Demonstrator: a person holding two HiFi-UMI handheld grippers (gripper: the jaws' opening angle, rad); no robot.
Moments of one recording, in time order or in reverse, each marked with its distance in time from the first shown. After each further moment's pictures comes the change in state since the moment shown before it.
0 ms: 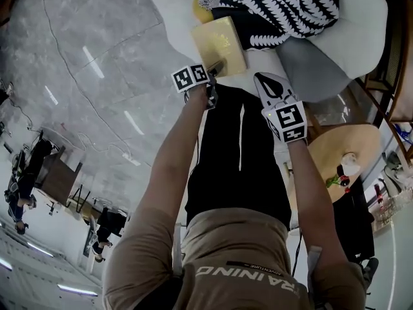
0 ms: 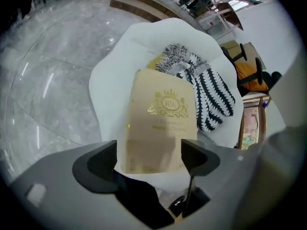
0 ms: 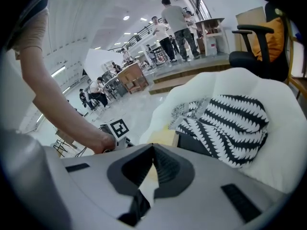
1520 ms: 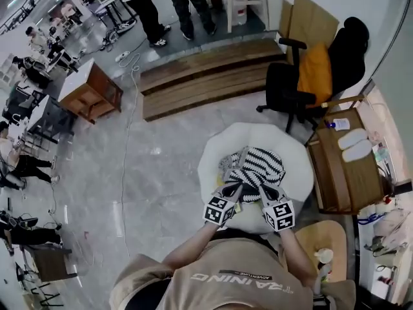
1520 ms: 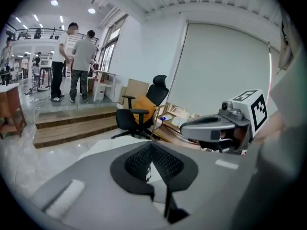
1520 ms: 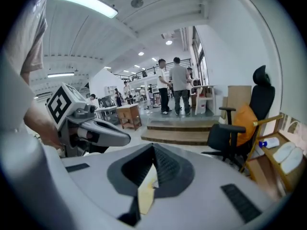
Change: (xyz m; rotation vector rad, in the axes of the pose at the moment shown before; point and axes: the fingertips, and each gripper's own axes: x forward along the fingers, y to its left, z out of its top) left arm -0.442 -0.421 -0.064 1.108 -0.620 -0.305; right arm -0.345 0.097 0.244 -0.212 -0.461 -0.220
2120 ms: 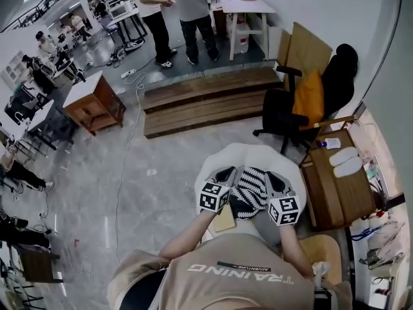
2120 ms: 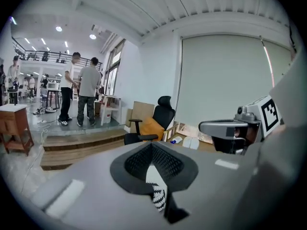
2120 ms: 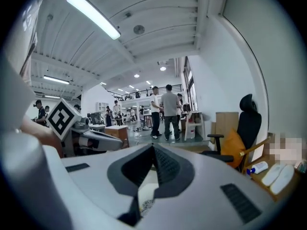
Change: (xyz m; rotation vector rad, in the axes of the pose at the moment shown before) left arm -0.036 0.016 0.122 0.091 -0.235 0.107; right arm -0.049 -0.028 0.118 -0.039 -0.286 -0.146
